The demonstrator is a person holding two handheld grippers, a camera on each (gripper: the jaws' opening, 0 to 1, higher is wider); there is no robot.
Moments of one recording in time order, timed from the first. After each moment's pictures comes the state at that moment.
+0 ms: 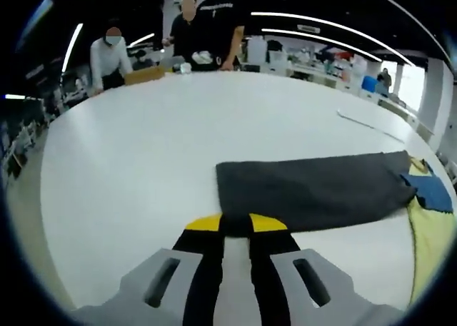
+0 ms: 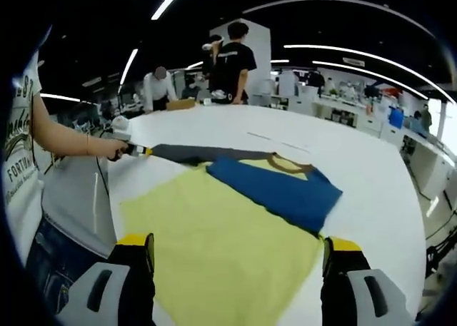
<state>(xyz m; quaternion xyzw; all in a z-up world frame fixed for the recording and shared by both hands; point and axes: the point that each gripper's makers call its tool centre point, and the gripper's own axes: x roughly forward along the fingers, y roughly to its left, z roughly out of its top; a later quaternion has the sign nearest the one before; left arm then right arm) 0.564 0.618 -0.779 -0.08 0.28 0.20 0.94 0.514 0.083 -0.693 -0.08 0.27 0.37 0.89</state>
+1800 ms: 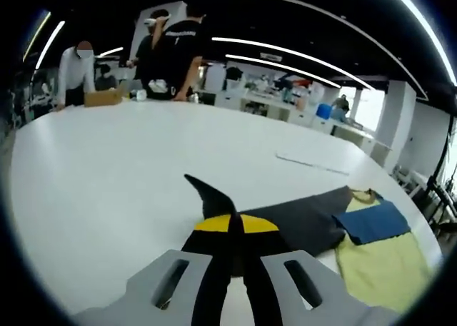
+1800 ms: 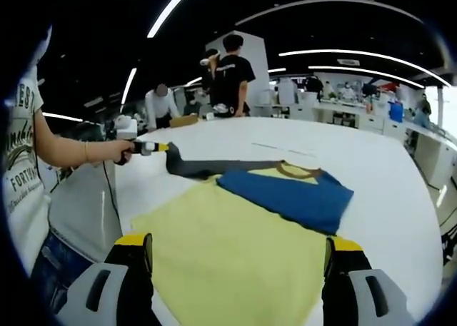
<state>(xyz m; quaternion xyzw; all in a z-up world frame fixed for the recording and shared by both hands) 0.612 0.537 -0.699 -0.11 0.19 0.04 0.98 0.505 0.103 -0.686 -0.03 0.23 0.38 0.89</state>
